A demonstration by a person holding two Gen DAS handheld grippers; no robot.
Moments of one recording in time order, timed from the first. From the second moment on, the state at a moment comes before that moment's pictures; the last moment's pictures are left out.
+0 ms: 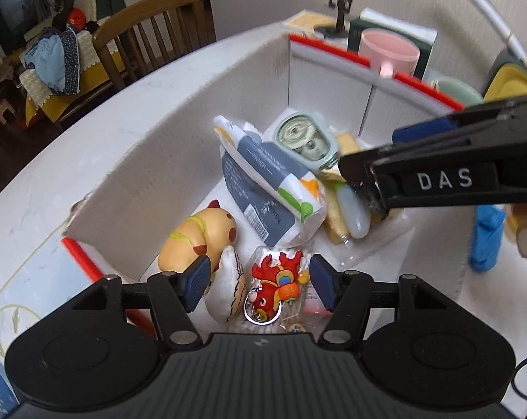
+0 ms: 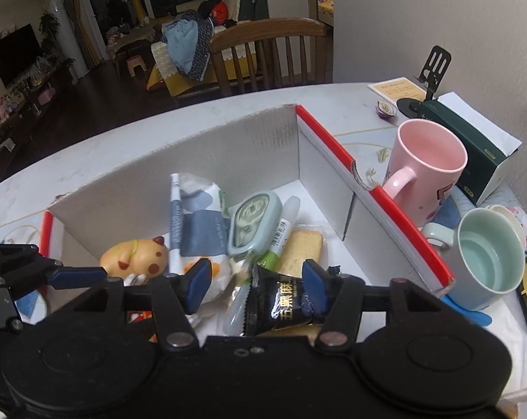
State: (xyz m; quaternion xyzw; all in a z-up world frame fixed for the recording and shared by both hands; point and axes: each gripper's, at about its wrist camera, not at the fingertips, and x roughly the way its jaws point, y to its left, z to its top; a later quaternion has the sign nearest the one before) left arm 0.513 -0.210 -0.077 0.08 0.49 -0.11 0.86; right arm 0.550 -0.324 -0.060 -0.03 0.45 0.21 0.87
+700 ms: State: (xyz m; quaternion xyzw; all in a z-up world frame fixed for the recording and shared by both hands) left arm 0.422 -0.161 -0.001 0.00 0.36 -0.13 0.92; right arm 0.452 -0.335 0.006 0.00 0.37 0.24 0.90
